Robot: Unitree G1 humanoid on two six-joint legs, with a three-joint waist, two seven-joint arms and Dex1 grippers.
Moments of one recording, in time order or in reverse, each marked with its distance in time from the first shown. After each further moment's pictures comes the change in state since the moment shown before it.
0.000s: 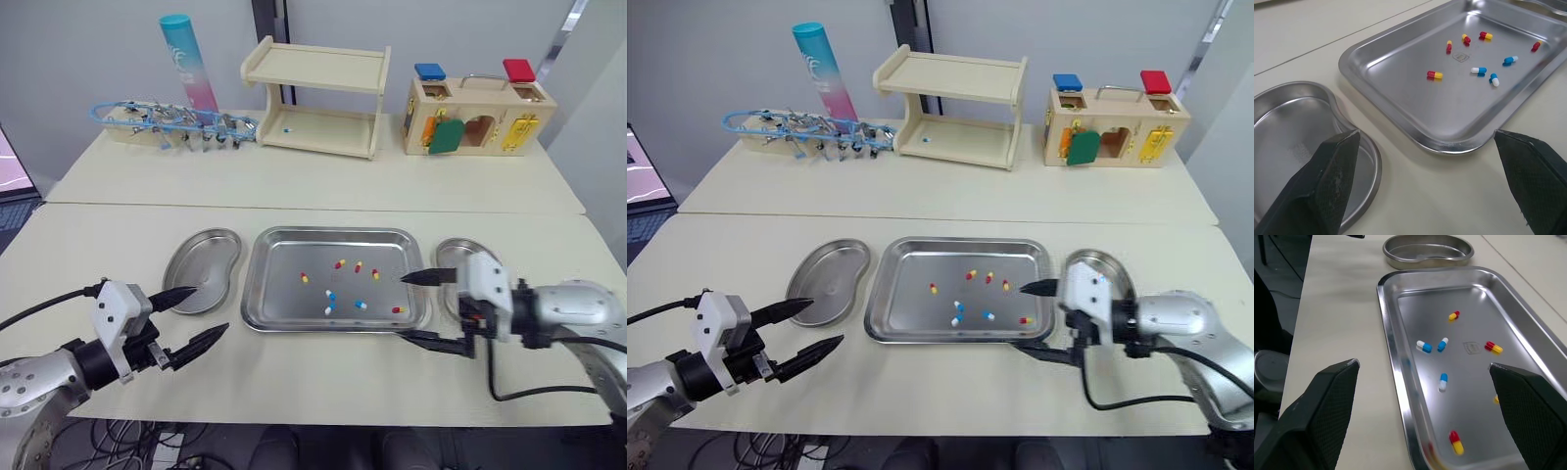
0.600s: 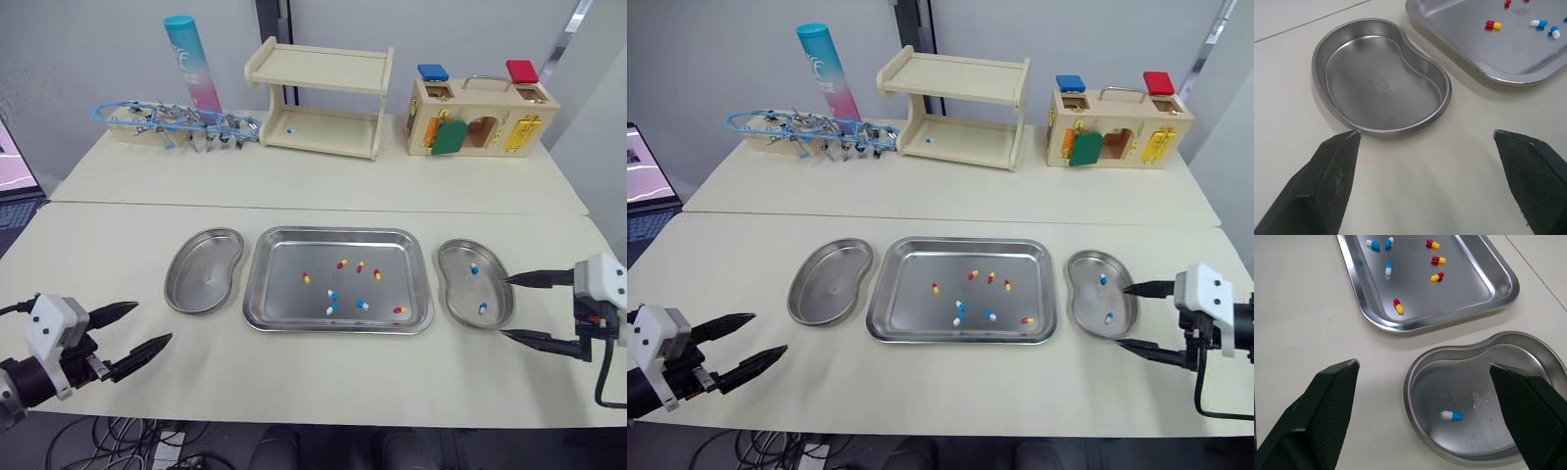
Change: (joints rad) left arm 0.041 0.060 0.156 0.262 0.039 -0.106 -0.133; right arm 0.211 -0.170 -0.291 0.348 -0.081 -0.261 0.235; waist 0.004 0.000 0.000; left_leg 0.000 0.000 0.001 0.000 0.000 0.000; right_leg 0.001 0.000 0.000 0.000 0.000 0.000
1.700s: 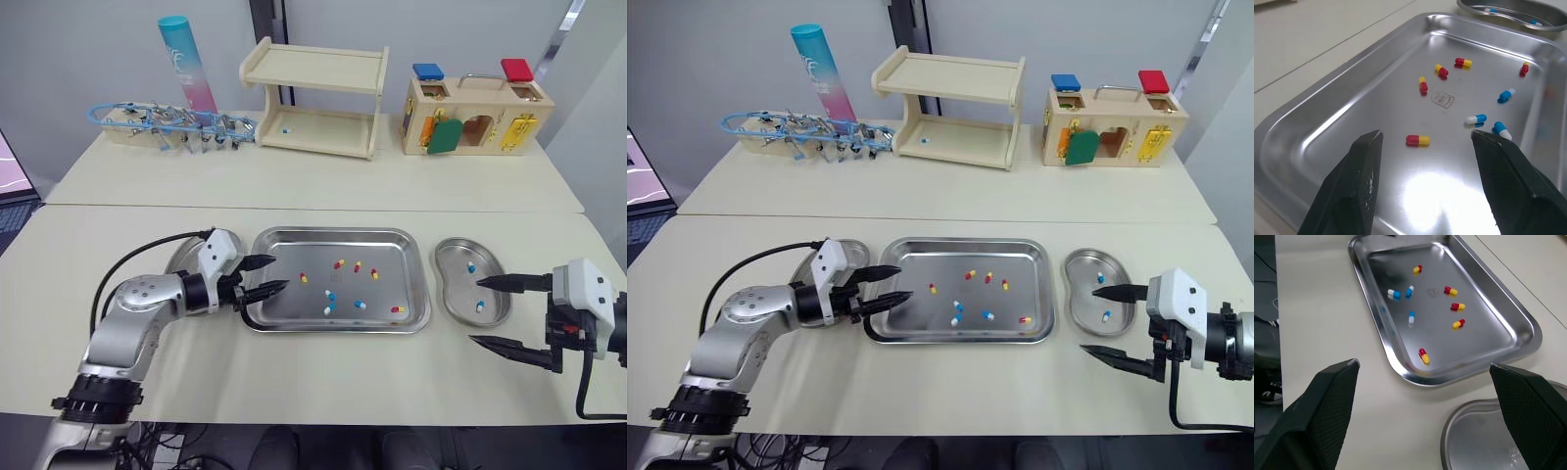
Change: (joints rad) left arm -0.690 -0.176 -0.670 0.231 0.168 0.029 0.022; right arm 0.012 0.067 0.012 -0.322 0.176 0.239 -0.190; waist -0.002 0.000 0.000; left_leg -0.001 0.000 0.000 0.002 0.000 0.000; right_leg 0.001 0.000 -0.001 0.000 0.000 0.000
